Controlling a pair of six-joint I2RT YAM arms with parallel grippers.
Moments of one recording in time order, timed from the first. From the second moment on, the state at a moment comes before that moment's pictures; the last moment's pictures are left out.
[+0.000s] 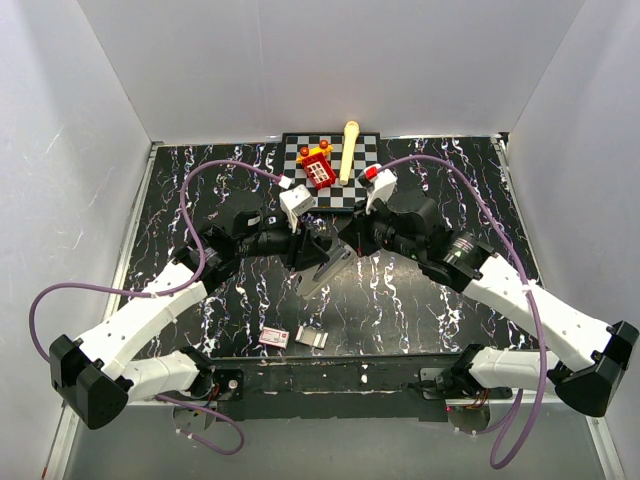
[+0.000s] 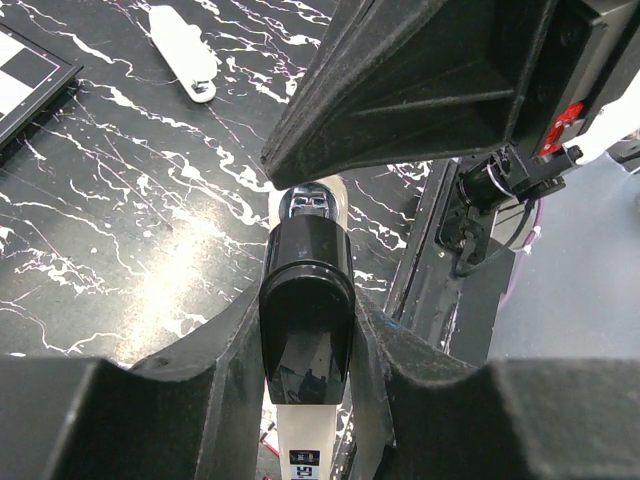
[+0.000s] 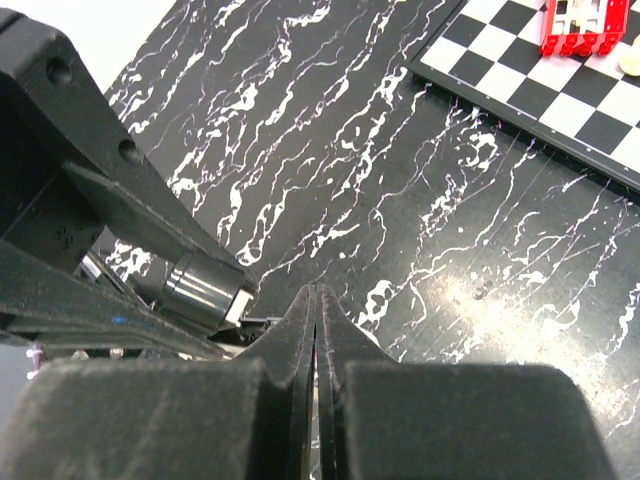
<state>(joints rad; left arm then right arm) -0.68 1.12 1.02 -0.28 0.57 -0.11 0.89 1.13 1.17 -0.44 0.00 0.33</state>
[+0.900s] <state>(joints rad) -0.68 1.12 1.02 -0.26 0.44 -0.18 0.89 1.19 1.08 -0.33 0.01 0.43</state>
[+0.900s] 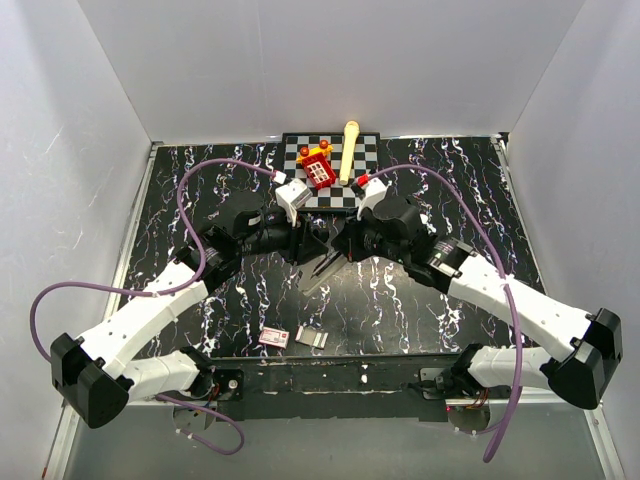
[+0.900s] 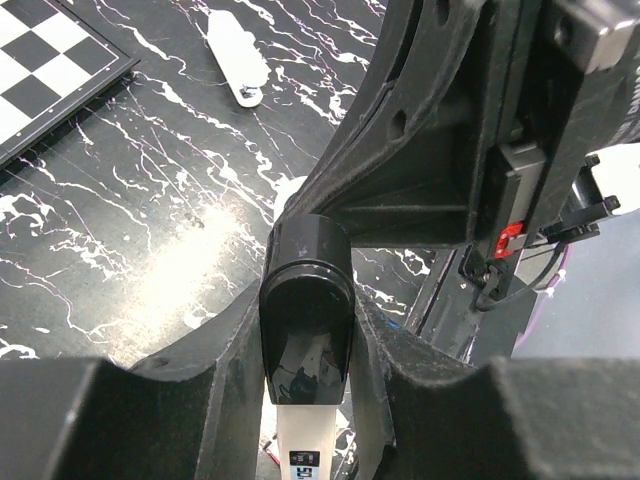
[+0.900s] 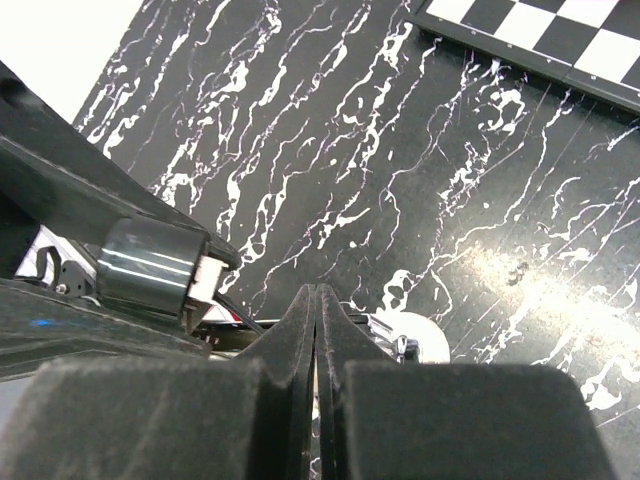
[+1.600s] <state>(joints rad) -0.68 1.19 1.02 -0.12 0.38 -0.30 0.89 1.19 0.91 -0.14 0.10 0.44</state>
